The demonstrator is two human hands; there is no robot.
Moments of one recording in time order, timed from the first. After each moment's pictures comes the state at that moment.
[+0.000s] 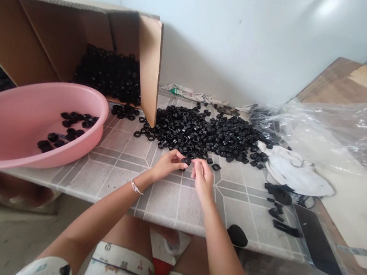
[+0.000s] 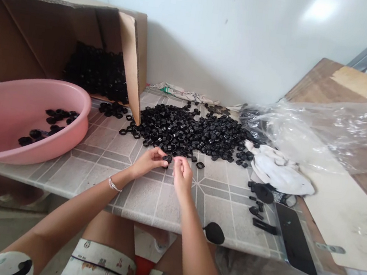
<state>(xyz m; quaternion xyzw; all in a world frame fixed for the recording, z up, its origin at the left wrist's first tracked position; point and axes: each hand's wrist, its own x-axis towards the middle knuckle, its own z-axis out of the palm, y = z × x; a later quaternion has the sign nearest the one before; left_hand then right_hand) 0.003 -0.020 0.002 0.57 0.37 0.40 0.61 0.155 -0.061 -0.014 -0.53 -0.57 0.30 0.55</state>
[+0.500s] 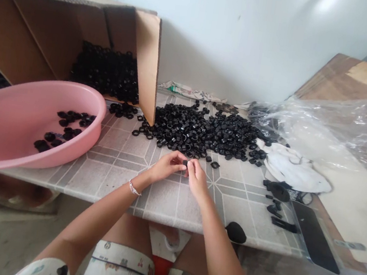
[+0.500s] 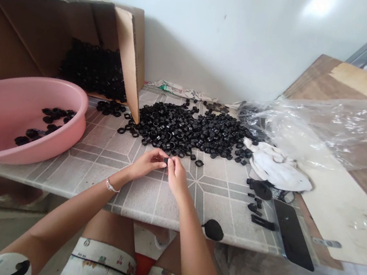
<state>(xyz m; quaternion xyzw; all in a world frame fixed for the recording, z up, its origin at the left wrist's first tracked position) 0.000 -0.025 0.002 0.63 0.32 0.39 0.58 0.151 -0.060 -0.021 -0.53 -0.61 0.33 0.48</state>
